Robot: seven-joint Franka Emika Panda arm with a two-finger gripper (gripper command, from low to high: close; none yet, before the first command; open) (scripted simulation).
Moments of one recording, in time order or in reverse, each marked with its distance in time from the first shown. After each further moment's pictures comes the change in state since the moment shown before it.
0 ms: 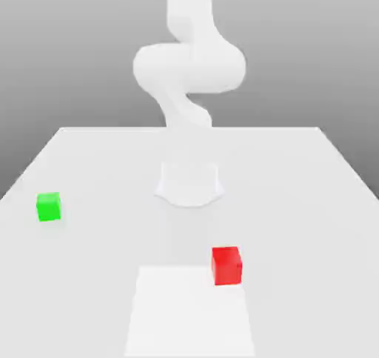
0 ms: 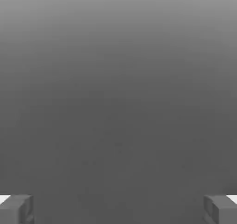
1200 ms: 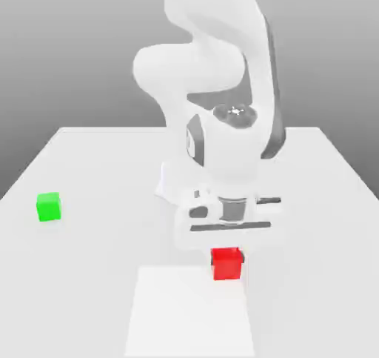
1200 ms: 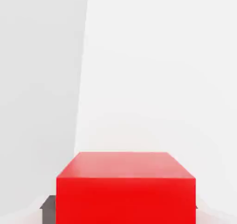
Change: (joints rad) arm 0.141 0.757 0.052 -0.549 -0.020 0.584 0.112
